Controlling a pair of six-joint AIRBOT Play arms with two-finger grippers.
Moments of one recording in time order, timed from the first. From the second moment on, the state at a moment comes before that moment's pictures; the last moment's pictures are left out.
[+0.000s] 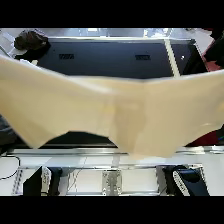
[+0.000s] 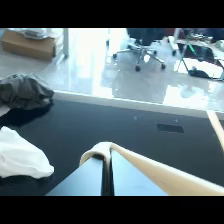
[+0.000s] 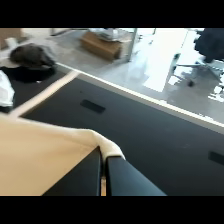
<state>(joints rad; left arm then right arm) 0.79 -0.69 1.61 0.76 -1.25 -1.20 0.01 -0.49 1.58 -1.15 1.26 1.24</state>
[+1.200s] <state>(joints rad) 0.14 -1.70 1.64 1.57 -0.90 -1.44 0.02 -1.81 1.84 -1.17 0.98 1.26</state>
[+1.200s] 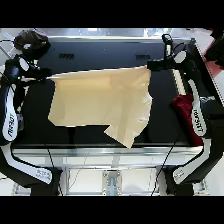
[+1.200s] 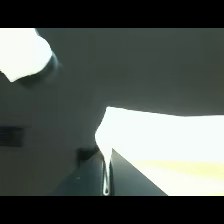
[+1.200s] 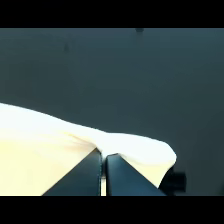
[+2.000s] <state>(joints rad) 0.08 -1.76 1.49 1.67 -0.95 -1.44 0.09 -1.89 1.63 -1.29 1.10 1.32</state>
